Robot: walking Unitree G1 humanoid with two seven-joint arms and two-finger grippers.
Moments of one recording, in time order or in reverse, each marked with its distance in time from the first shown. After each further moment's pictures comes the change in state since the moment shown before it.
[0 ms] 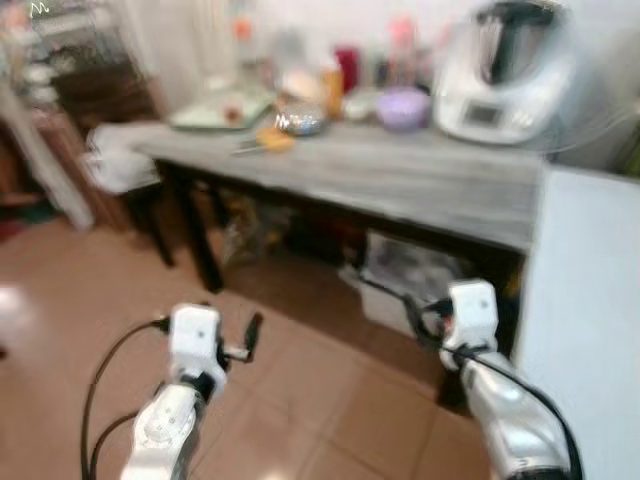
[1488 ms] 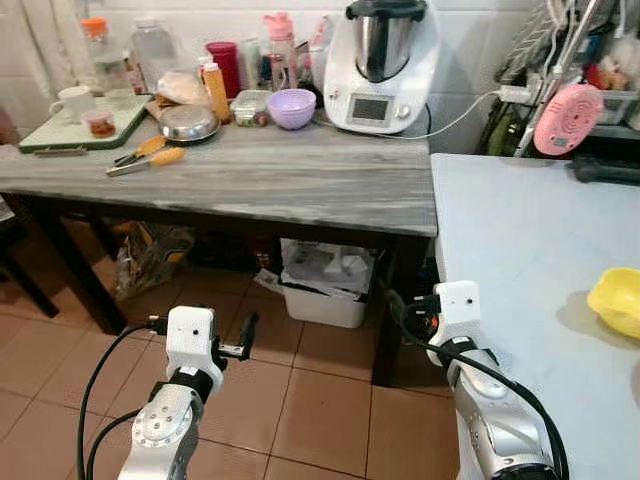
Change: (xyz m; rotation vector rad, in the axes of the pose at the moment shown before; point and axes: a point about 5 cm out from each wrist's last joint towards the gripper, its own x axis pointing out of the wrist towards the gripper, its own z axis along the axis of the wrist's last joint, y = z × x) left arm 0.001 0.003 0.001 -0.037 0.003 0.037; right arm 0.004 0.015 0.004 0.017 -0.023 0.036
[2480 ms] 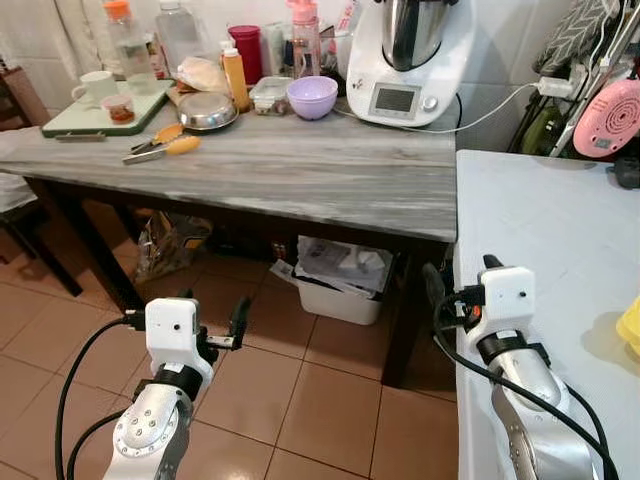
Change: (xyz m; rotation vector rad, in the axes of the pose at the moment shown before) left arm -0.017 0.000 0.030 -0.029 -0.098 0.027; right arm -0.034 -0.020 0.048 -0.117 -0.186 -0.097
